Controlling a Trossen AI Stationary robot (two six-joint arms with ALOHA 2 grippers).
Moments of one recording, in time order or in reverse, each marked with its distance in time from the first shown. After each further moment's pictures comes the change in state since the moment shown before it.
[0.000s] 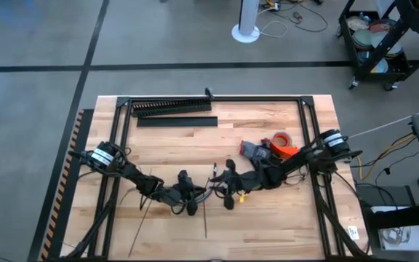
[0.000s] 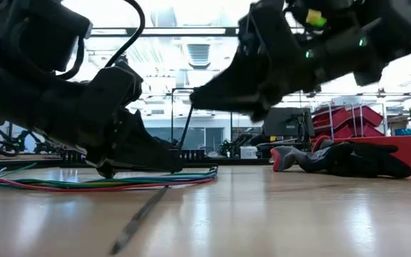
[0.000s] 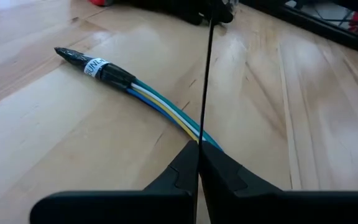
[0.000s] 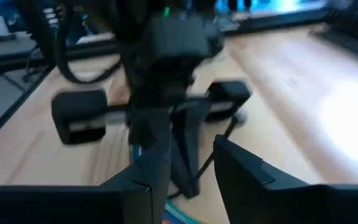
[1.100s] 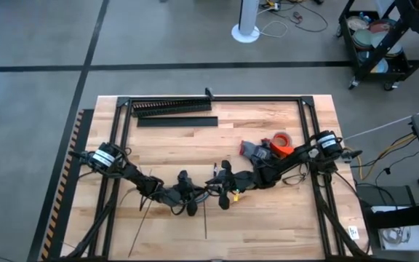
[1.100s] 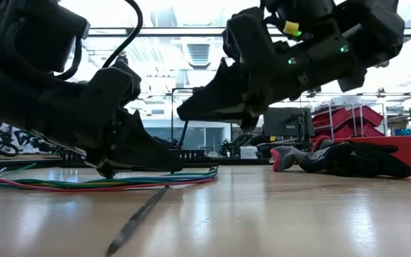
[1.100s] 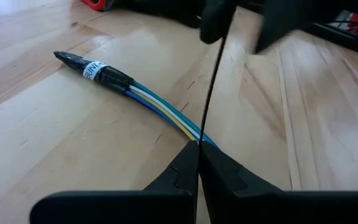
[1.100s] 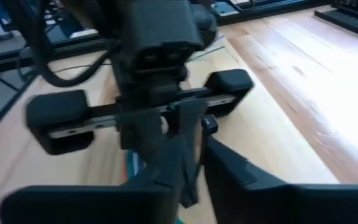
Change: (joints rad) left arm -0.013 -0.005 -0.002 0.035 -0.015 0.024; right arm -0.027 0.054 0.072 -0.057 -0.036 0.053
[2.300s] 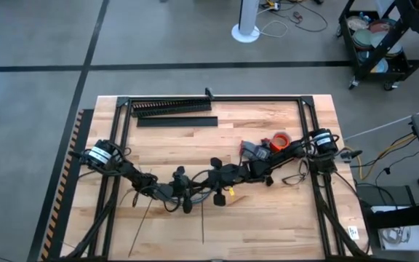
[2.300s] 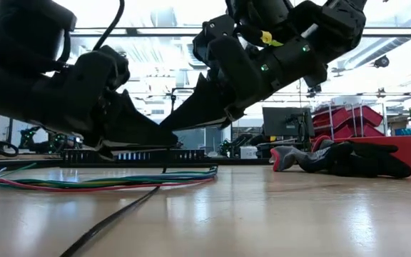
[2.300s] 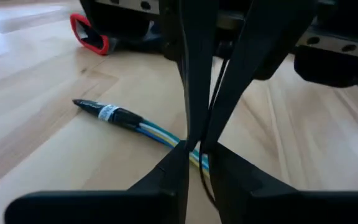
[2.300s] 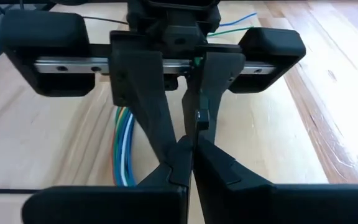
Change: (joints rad) left arm 0.011 -0.060 -0.097 0.182 -0.012 0.166; right arm -0.076 0.032 0.160 -0.269 -0.207 -0.194
